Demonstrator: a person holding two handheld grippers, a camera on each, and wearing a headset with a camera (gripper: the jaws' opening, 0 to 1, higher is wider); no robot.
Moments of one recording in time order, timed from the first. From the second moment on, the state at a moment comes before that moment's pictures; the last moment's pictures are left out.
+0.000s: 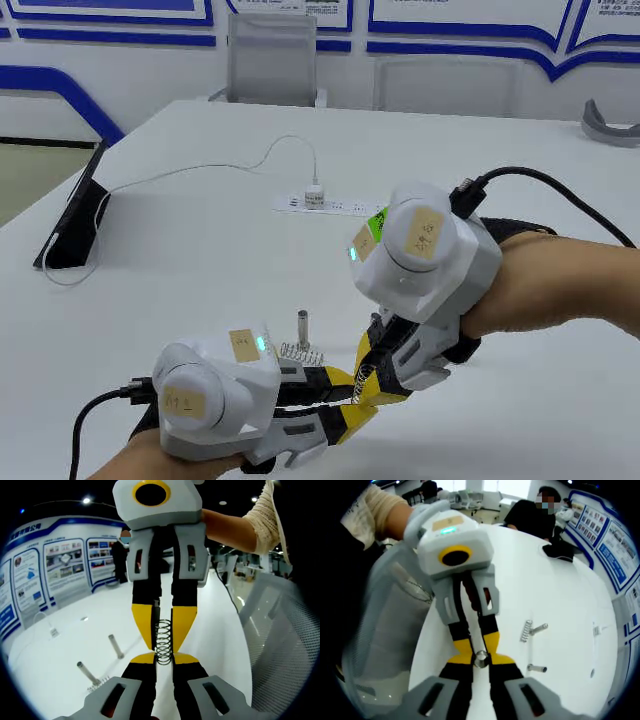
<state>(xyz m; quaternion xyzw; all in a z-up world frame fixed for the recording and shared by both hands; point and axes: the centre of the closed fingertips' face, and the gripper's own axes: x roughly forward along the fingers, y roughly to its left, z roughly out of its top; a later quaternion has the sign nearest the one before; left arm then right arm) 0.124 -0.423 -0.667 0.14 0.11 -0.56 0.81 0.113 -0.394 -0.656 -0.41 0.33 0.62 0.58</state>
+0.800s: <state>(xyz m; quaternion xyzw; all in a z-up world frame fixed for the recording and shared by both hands) 0.136 -0.393 -0.673 0.10 0.14 -0.52 0.84 0.133 -0.408 -0.647 -0.40 0.34 0.59 0.61</state>
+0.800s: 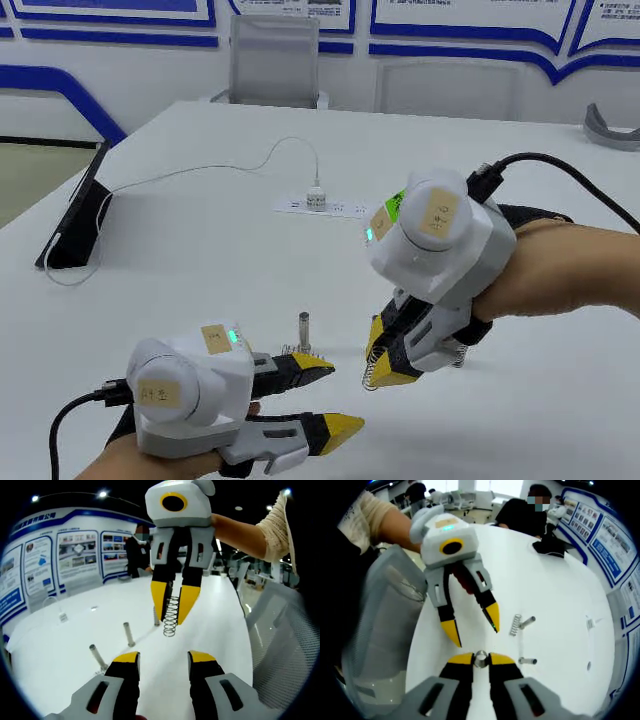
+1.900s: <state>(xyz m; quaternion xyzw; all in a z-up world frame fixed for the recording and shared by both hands) 0.149 -0.356 -0.679 0.07 0.16 -0.46 0.87 0.183 -0.429 -0.635 -0.41 0.36 0.55 0.63</state>
